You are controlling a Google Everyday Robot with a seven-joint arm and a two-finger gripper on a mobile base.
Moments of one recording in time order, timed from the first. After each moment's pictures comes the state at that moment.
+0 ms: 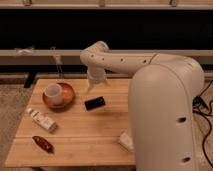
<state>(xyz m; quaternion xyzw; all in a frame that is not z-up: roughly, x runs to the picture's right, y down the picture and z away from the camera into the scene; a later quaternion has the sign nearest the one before) -0.045 -0.002 0.818 -0.25 0.15 0.54 0.79</state>
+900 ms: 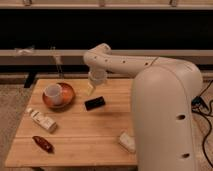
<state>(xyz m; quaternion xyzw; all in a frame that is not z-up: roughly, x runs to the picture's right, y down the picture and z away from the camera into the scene) -0.042 0.004 0.836 -0.28 0.09 0.41 0.86</state>
